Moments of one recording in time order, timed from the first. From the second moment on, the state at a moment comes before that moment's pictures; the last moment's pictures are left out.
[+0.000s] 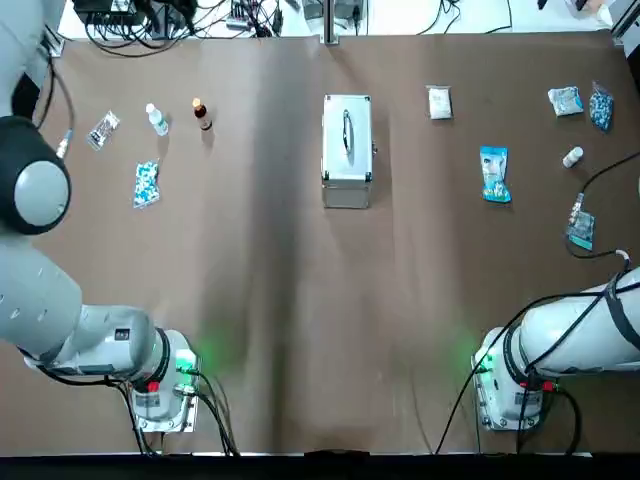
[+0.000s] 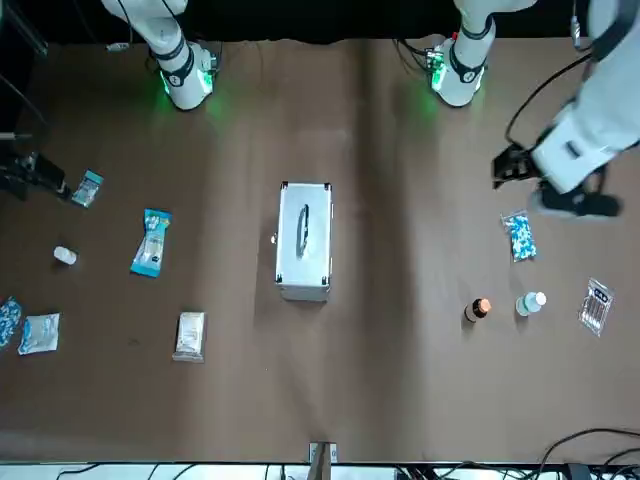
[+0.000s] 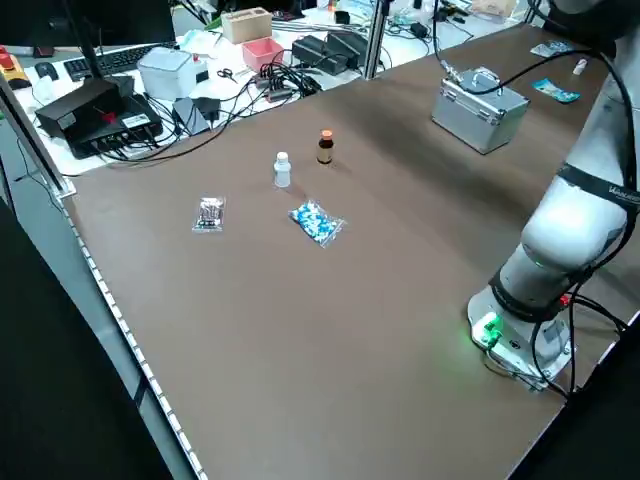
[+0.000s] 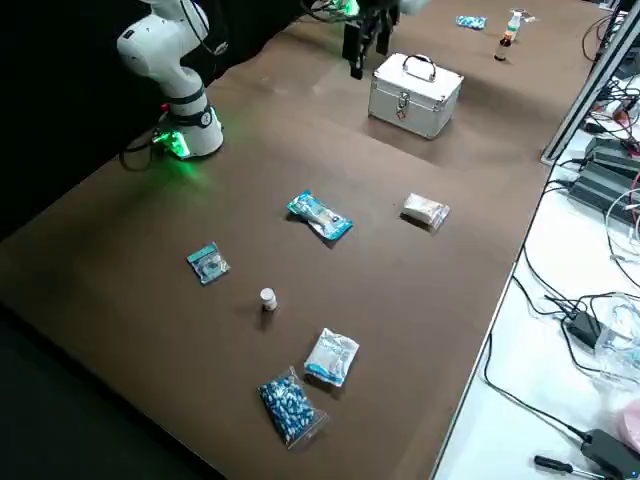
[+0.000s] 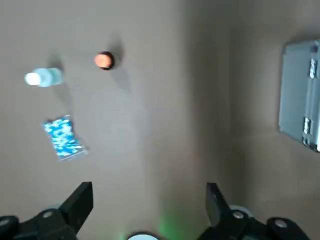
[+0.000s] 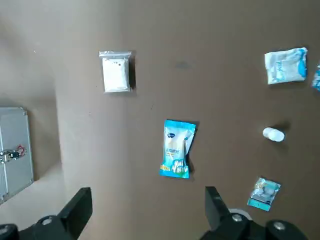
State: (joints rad) left arm 0.00 0.16 -0.27 -1.40 0.01 1.44 -0.12; right arm 0.00 0.07 -0.06 -1.50 0.02 1.56 -0.01
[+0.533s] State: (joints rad) left arm -0.05 0.25 -0.35 -1.40 -0.15 1.50 -0.13; right arm 0.11 0.23 -0.05 -1.50 0.03 1.63 -0.06
